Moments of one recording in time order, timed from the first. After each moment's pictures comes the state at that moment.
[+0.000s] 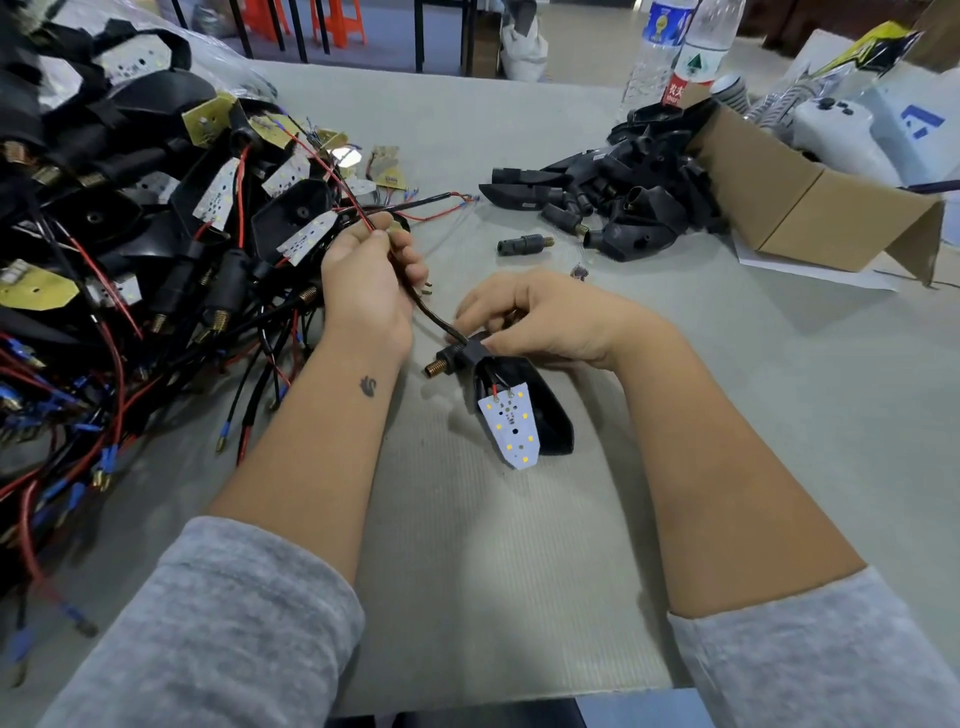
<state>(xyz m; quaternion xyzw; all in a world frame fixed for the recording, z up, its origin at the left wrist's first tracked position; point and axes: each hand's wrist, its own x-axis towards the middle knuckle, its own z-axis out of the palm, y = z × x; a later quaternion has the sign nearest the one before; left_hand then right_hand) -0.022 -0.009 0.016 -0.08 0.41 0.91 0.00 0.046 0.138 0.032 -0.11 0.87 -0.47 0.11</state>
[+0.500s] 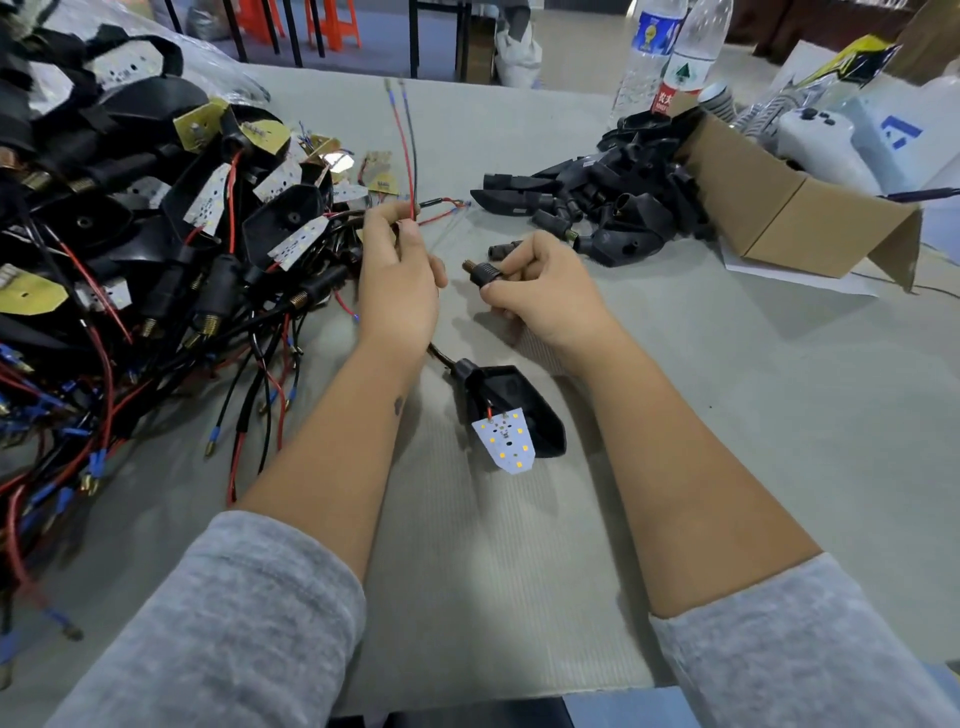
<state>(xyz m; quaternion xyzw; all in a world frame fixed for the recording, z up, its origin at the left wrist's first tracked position) -0.015 0.008 0.001 0.04 0.68 0.73 -0.06 0.024 0.136 0.013 0.09 0.80 -0.57 -0.13</state>
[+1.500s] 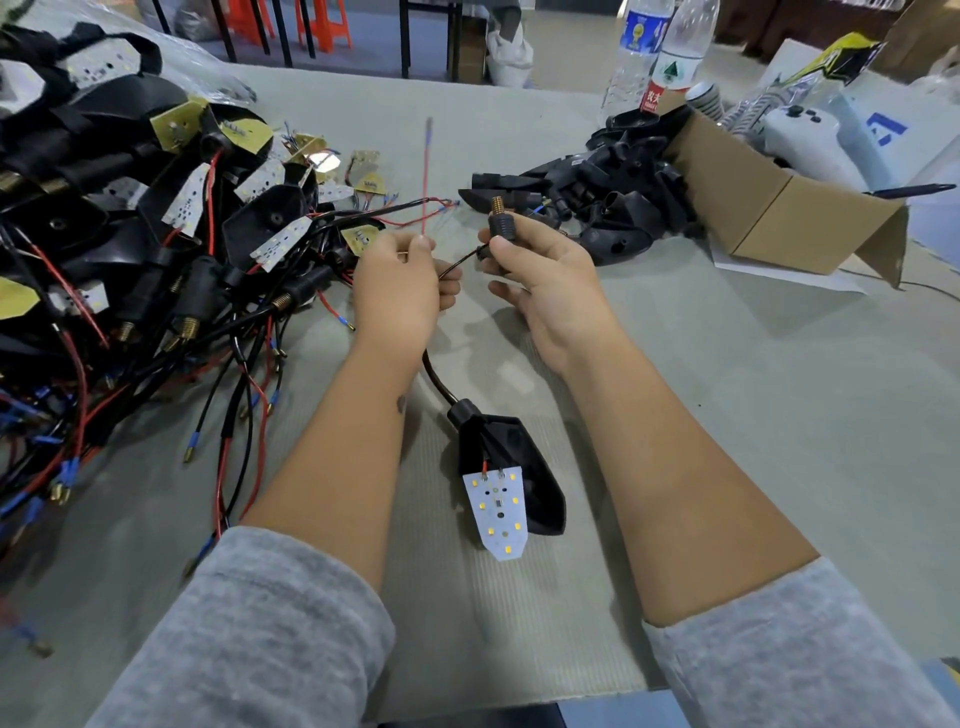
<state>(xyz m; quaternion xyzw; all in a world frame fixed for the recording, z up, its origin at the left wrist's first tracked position) -0.014 0.019 0.008 0.01 0.69 0.73 -0.03 0.026 0.139 0.014 0.06 0.65 -0.74 -0.14</state>
